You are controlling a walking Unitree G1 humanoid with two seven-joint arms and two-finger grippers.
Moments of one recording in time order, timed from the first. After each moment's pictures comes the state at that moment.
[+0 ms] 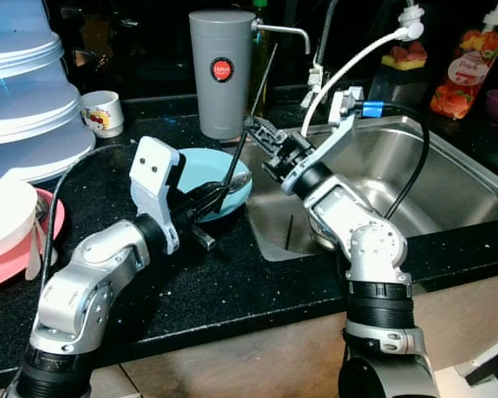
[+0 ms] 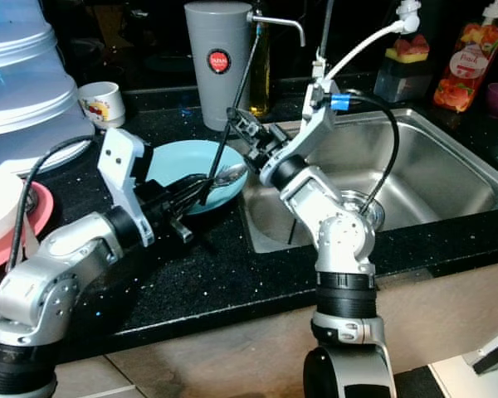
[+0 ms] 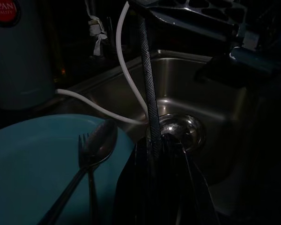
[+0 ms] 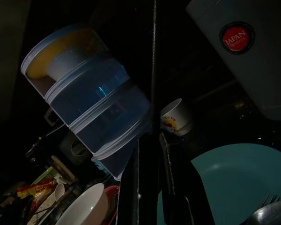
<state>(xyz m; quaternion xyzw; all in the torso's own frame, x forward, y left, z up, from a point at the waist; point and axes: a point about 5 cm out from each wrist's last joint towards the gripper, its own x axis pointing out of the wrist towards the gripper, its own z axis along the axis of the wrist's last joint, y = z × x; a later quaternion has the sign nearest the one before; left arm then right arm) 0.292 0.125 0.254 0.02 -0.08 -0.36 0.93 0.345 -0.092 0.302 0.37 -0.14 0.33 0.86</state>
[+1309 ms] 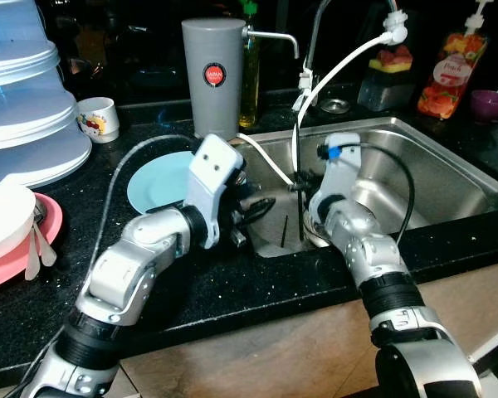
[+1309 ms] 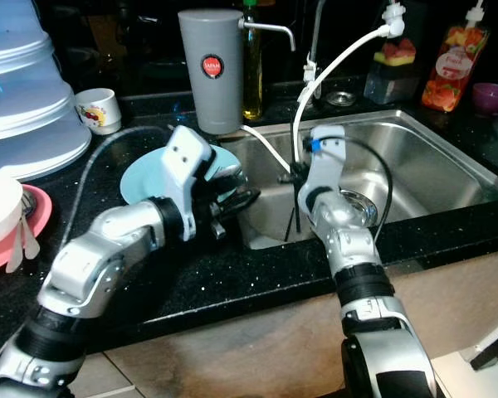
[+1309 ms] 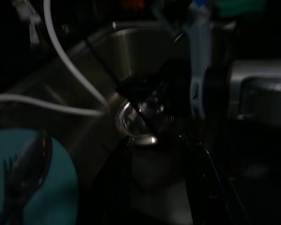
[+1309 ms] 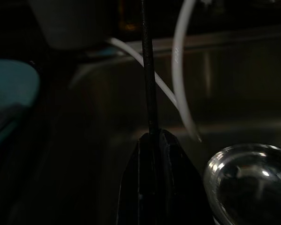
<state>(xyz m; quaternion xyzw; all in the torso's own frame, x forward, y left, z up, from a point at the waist) 0.314 0.076 0.239 0.09 -0.02 -0.43 0.90 0.396 -0.147 0.210 0.03 -0.05 0.09 0.99</state>
